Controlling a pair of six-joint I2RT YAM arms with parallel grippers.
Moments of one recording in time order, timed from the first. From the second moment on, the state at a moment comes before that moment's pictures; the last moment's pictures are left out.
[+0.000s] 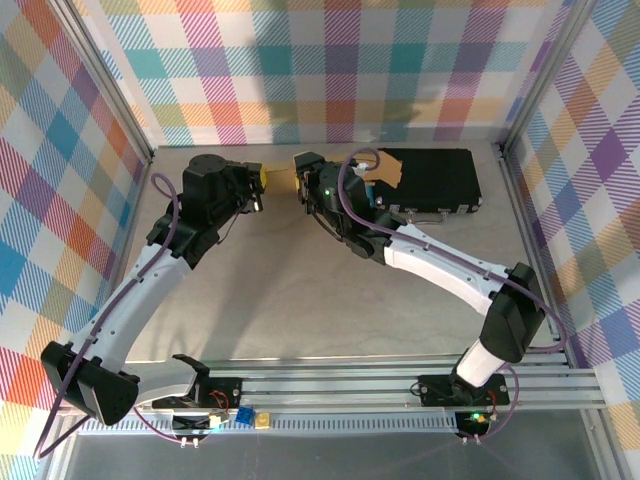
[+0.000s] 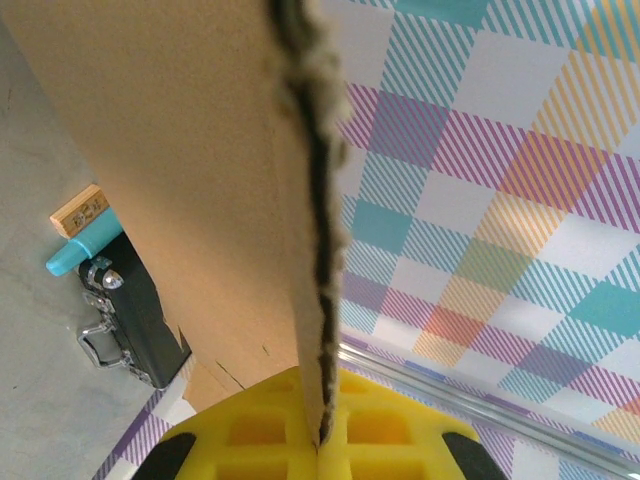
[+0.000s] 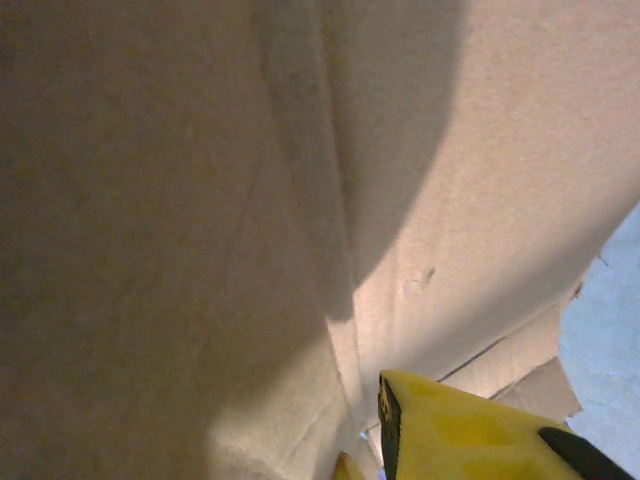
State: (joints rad) left arm -0.44 1.21 1.26 -0.35 -0.04 -1.81; right arm 0.89 1.62 1.44 0.06 0.36 1.72
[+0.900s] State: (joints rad) left arm -0.47 1.21 1.35 -0.46 -0.07 -1.74; right arm 0.85 1.67 1.54 -0.02 0.33 1.62
